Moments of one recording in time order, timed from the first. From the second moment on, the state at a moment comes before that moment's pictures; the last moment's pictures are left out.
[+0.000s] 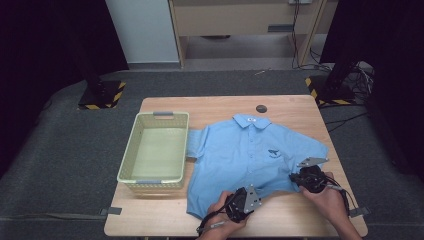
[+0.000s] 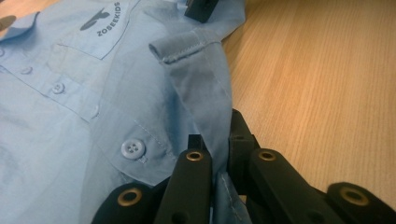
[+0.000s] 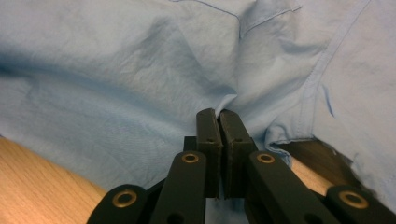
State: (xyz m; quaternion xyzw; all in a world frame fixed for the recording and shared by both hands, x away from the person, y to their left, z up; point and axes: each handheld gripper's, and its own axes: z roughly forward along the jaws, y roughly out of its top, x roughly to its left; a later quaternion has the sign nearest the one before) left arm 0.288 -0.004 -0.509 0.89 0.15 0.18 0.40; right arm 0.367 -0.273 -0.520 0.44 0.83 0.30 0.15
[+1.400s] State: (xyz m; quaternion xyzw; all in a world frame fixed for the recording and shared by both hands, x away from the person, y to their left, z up) left arm 0.328 0.034 -0.516 0.86 0.26 0.09 0.42; right arm 0.388 -0.278 -0.482 0.48 0.79 0.33 0.17
